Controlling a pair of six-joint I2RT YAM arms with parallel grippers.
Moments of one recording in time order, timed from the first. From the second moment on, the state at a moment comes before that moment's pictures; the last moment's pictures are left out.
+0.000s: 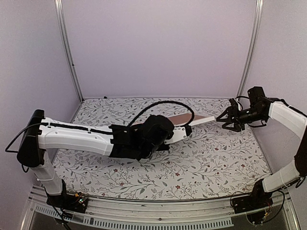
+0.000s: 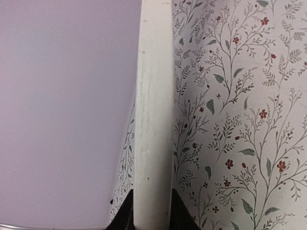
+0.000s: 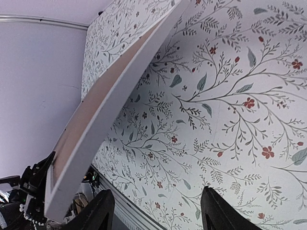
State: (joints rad) left arm -1.26 1.76 1.30 -0.13 -0.76 0.68; right arm 0.06 1.37 1.05 -0.71 -0.79 0.36
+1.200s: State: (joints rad) left arm -0.41 1.55 1.48 -0.32 0.31 -0.59; right arm -0.05 1.34 1.04 -0.74 -0.81 0.29
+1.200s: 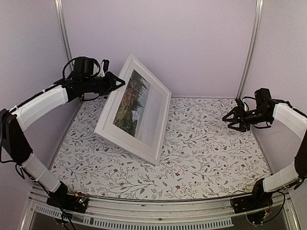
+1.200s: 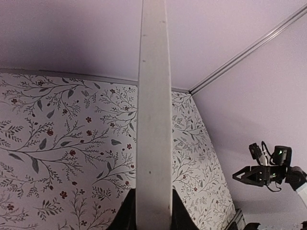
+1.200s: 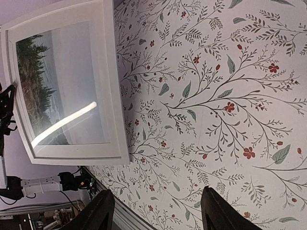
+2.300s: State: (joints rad) left arm -0.67 1.56 0.63 0.62 -0.10 -1.26; right arm -0.05 1.34 0.87 -0.60 -0.86 0.33
